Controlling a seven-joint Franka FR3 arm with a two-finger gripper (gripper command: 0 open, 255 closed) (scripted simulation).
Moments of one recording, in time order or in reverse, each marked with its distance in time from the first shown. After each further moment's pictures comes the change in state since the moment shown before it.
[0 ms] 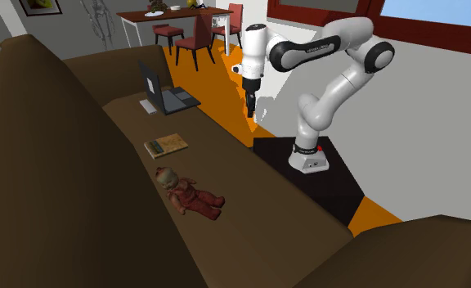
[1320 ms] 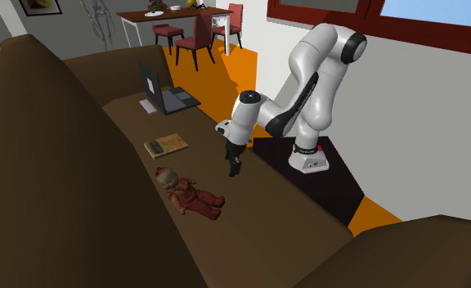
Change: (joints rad) arm -0.004 0.558 0.444 0.043 -0.181 0.635 0.390
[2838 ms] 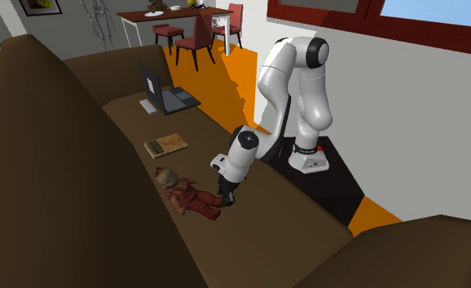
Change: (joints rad) arm 0.048 0.460 0.040 0.186 -0.603 0.112 0.491
